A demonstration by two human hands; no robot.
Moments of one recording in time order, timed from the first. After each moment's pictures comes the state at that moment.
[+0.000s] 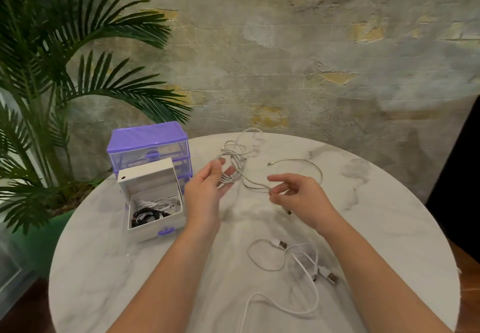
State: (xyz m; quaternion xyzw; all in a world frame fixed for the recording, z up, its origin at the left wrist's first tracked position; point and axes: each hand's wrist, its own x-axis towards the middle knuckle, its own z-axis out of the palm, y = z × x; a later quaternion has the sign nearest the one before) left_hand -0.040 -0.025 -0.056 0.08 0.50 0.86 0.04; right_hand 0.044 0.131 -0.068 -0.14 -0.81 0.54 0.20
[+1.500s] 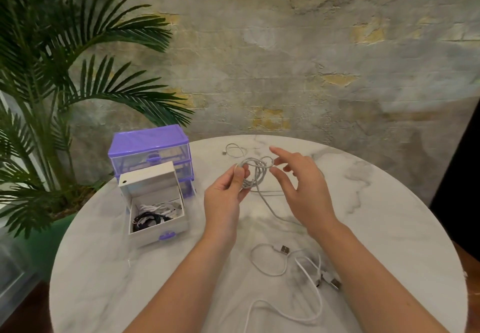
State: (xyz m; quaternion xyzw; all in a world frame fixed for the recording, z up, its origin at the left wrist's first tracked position) left_hand -0.026 -0.006 -0.068 0.15 0.52 0.84 0.03; right_hand 0.031 0.129 -0.065 0.00 -0.84 0.25 0.48
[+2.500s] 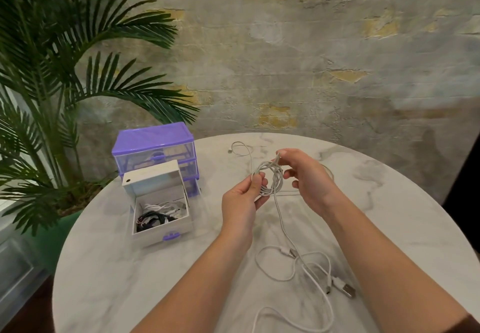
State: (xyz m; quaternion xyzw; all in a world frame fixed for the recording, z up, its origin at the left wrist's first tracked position) left_hand -0.030 0.013 -0.080 0.11 0.52 0.84 0.13; right_hand 0.000 0.143 -0.047 -0.10 -0.70 0.68 0.21
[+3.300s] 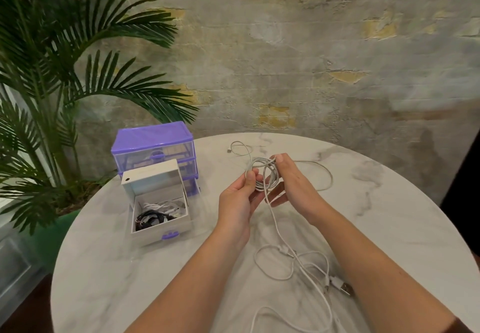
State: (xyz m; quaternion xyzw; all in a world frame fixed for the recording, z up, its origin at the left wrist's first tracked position) left_hand -0.032 0.009 -0.073 0.08 0.46 0.86 0.18; right_hand 0.008 0.121 -0.059 -0.06 -0.79 0.58 0.19
